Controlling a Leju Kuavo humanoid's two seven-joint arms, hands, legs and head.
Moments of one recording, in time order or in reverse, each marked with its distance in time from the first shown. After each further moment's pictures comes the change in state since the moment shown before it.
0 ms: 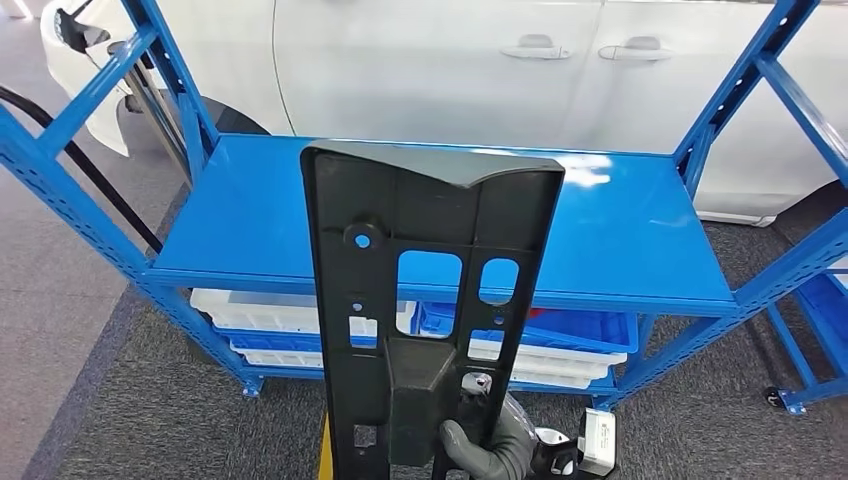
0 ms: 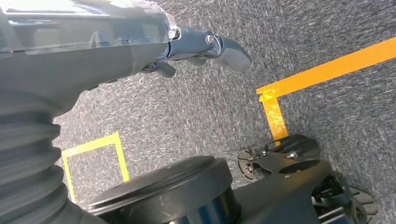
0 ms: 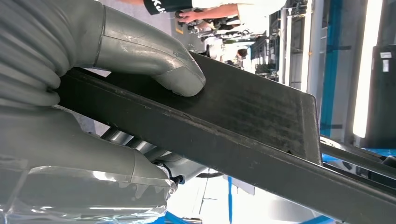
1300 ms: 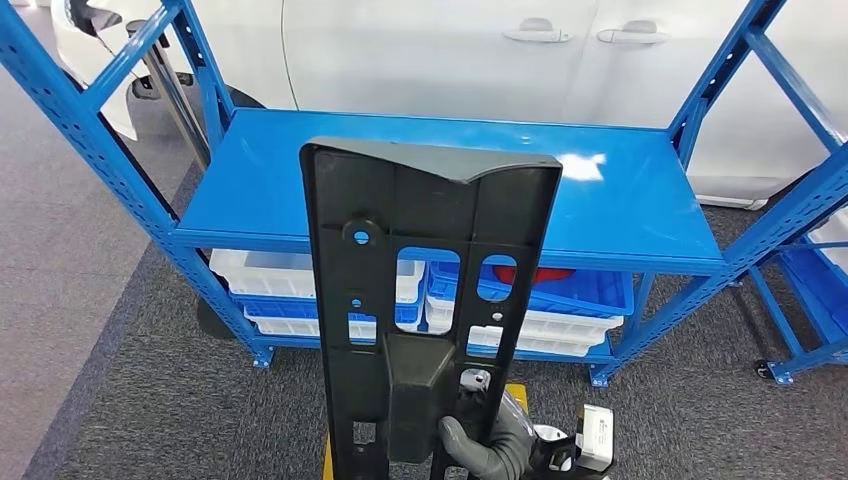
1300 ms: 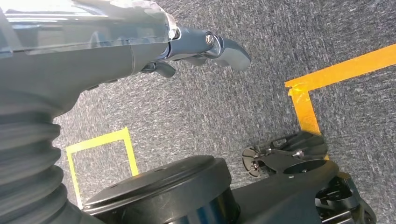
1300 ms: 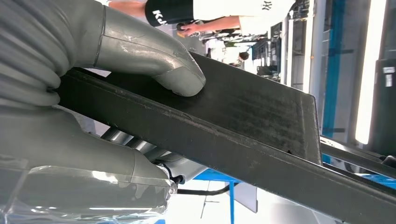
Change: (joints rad) left arm -0.004 0.000 0.004 0.000 0.018 -0.004 -0.003; right arm -0.013 0.009 -0.006 0.010 0.000 0.009 0.002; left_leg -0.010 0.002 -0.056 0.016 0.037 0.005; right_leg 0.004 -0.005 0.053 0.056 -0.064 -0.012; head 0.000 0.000
